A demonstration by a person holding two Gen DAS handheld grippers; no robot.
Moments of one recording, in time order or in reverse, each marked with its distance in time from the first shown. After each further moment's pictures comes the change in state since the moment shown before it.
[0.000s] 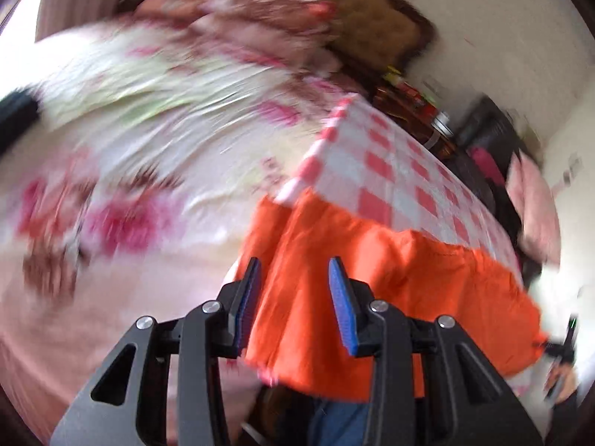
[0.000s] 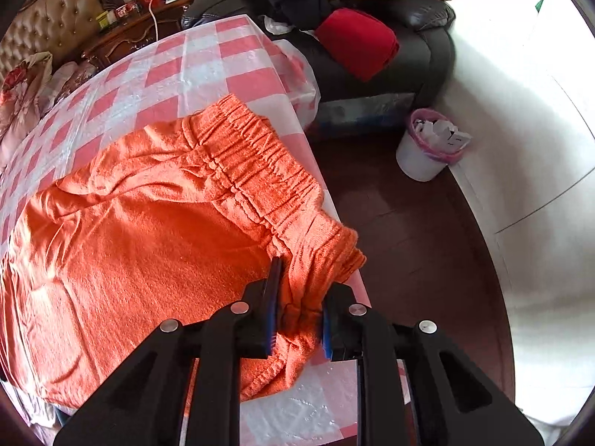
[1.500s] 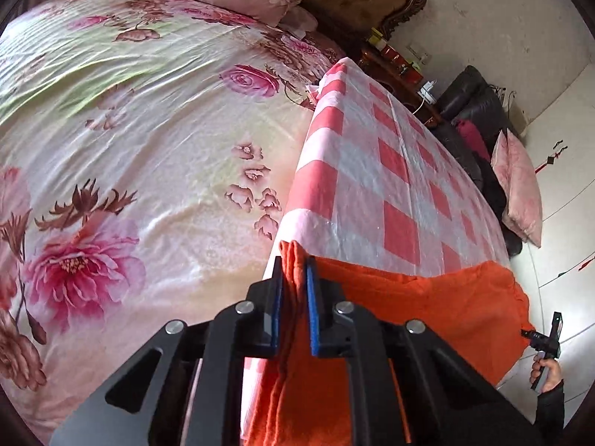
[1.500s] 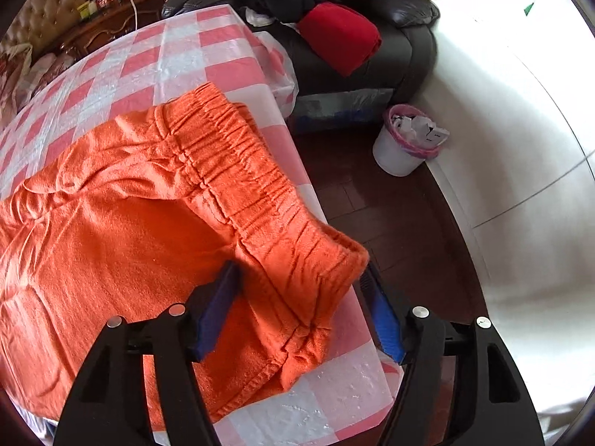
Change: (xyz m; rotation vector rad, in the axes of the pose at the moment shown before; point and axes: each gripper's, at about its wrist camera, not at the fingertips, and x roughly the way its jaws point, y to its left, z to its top) left arm 0.092 0.037 0.051 -0.018 0.180 -0.130; right arm 0.011 0.008 -0.002 0.008 0.017 -0.112
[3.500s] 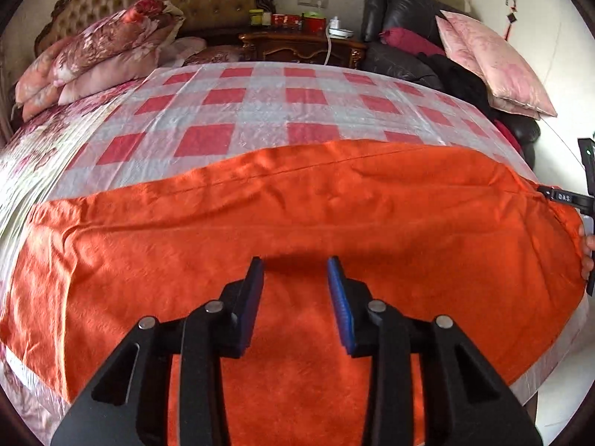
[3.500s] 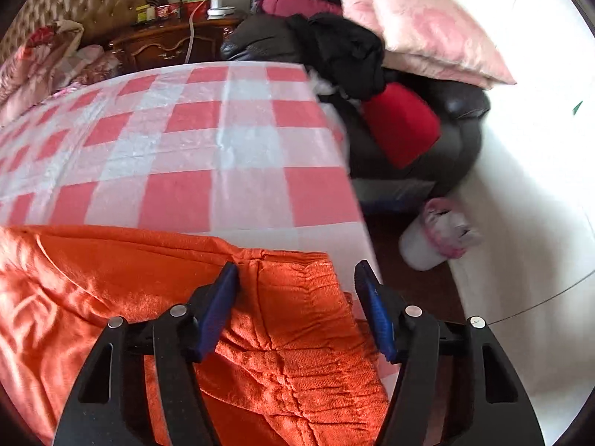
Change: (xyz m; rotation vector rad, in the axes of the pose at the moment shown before) left arm 0.122 -0.313 -0.101 0.456 -0.028 0.192; right arm 0.020 0.067 0.071 -0.205 -0.251 0.030
